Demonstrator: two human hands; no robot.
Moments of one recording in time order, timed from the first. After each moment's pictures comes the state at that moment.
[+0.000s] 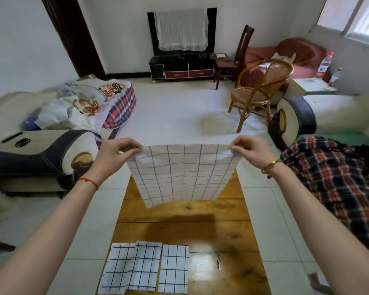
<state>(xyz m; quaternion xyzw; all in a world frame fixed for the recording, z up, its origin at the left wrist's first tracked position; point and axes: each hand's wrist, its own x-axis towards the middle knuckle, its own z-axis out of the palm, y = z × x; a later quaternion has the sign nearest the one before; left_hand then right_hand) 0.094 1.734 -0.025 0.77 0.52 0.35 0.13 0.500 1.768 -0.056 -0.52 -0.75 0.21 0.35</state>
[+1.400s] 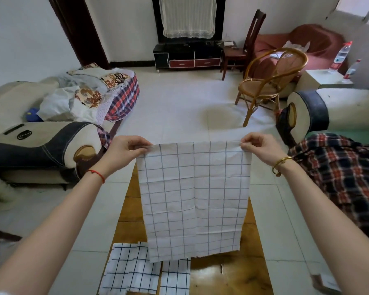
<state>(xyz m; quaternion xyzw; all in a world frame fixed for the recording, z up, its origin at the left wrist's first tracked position) 0.094 1.794 -0.036 0.73 0.54 0.31 0.27 0.509 1.826 -0.068 -0.55 -0.67 0.34 0.36</state>
